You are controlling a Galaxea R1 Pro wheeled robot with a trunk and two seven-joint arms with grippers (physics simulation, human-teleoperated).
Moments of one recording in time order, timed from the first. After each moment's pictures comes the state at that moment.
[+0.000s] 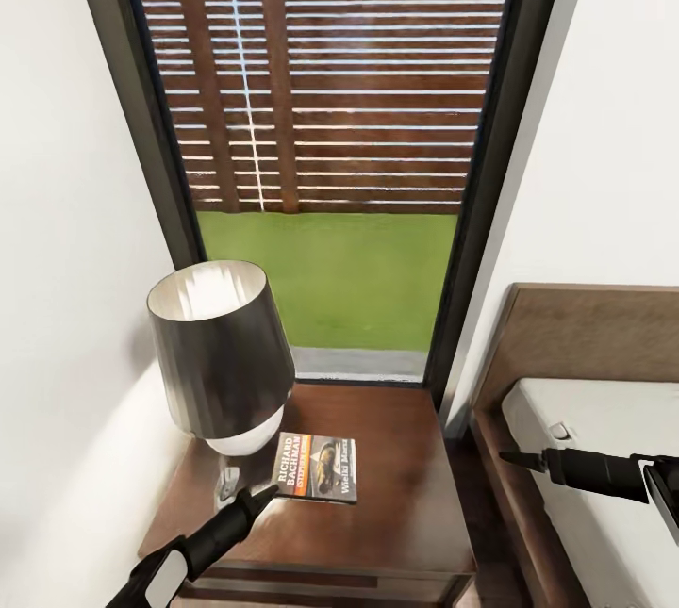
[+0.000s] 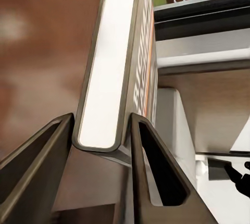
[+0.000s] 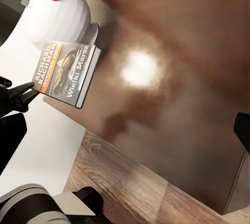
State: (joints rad) left arm -0.46 -0.01 0.42 -0.40 0.37 0.39 -0.90; right arm -0.52 -0.43 -0.32 -0.79 0.11 0.64 1.39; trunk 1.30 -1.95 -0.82
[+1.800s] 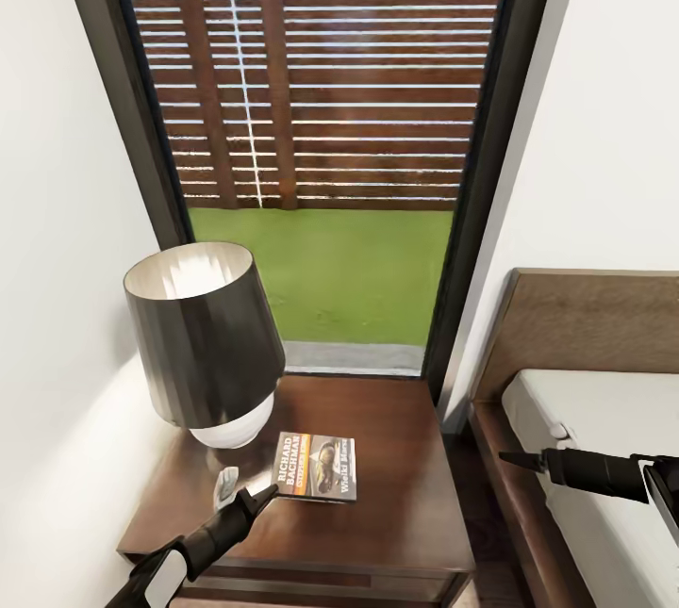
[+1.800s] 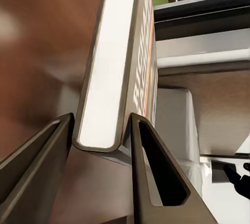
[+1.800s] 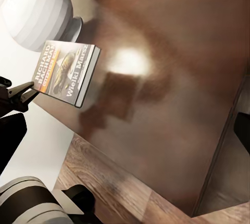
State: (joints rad) left arm -0.46 -0.01 0.42 -0.40 0.38 0.39 -0.90; right arm -0.52 -0.43 -0.32 -0.79 0.11 0.64 1.39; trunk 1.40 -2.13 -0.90
